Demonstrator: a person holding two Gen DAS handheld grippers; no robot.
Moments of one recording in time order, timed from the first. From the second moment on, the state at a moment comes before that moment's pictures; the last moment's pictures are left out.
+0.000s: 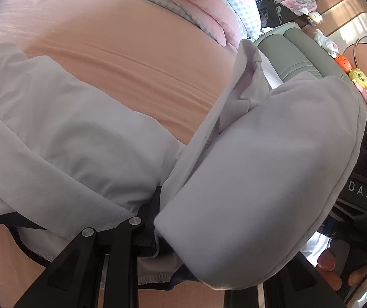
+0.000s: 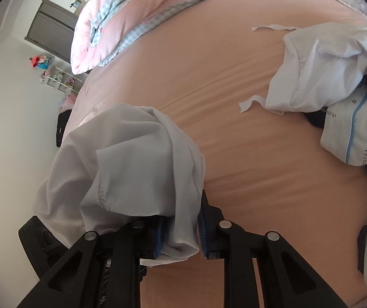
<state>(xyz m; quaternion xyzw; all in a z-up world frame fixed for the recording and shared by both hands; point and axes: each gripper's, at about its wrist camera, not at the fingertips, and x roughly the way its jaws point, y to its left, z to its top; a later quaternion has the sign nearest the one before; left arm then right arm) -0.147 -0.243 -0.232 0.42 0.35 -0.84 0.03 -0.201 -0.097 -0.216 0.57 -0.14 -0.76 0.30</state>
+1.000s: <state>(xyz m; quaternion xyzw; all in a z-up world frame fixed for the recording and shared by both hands) -0.089 -0.243 -0.169 0.30 0.27 -0.91 0.13 -0.153 -0.187 -0.118 0.46 0.05 -0.81 0.35</state>
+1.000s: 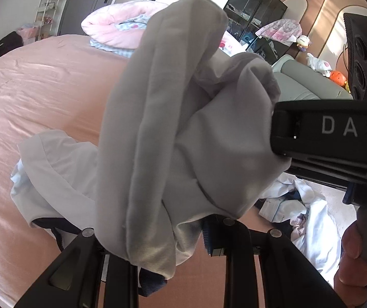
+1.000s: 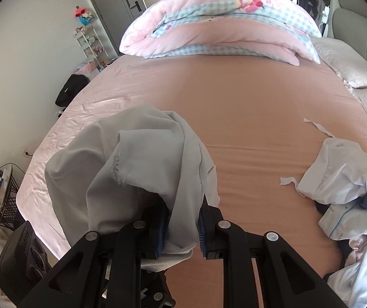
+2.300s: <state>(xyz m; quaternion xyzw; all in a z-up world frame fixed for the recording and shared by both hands) 0.031 -0.290 -0.222 0.32 0.36 -0.86 0.16 -0.134 -0.300 -0.165 0.50 0.16 -0.75 0.40</state>
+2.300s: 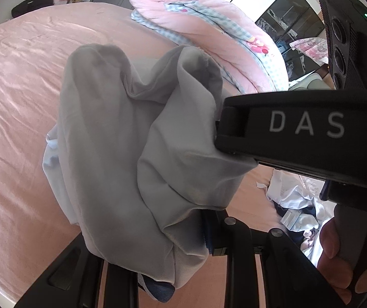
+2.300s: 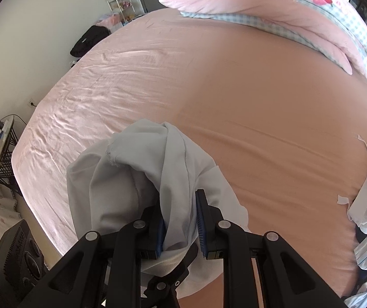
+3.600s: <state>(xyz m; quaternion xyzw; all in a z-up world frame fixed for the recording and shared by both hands) 0.048 -0.235 -0.167 0.44 0.11 -0.86 0.24 -0.151 -0.232 -0.124 0.45 0.09 -0.77 0.44</state>
